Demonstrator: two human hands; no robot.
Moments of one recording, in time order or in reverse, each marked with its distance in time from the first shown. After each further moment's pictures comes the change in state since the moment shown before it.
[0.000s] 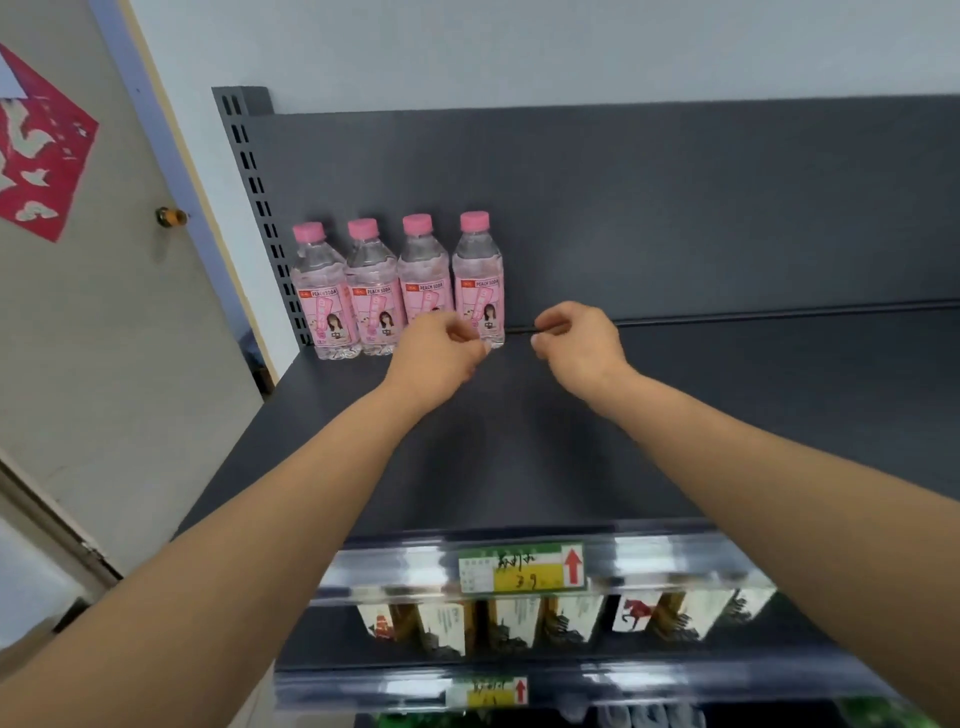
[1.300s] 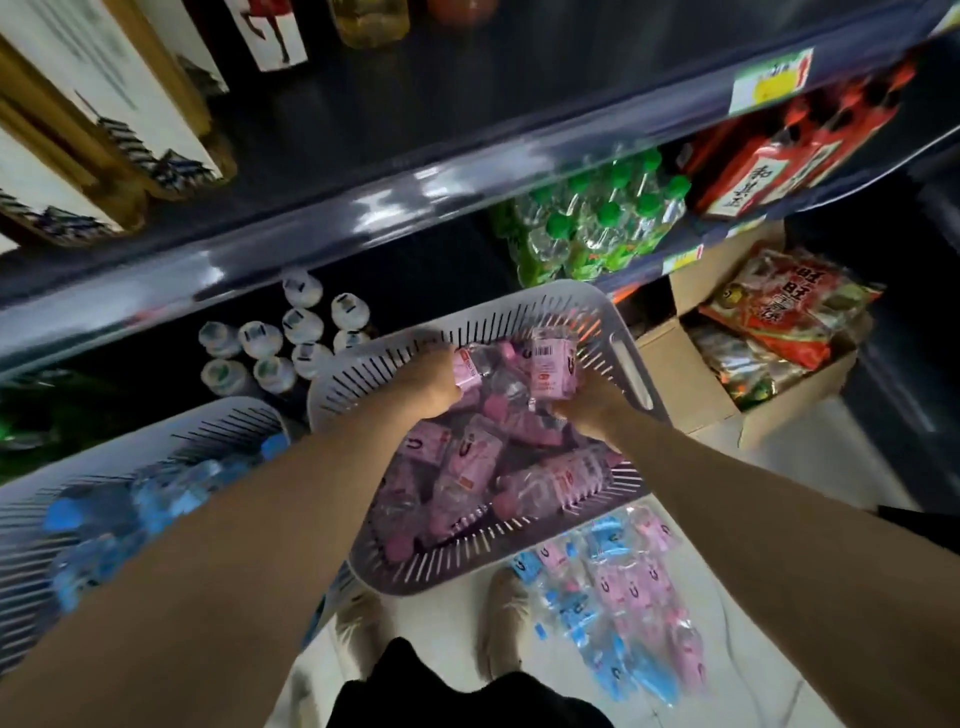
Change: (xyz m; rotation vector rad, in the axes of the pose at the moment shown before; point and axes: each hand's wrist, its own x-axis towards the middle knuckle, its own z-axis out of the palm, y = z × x) left_hand -0.283 -0.157 0.560 0.637 -0.980 -0.094; right_hand -0.318 0.592 -0.197 -0.236 -0.345 0.945
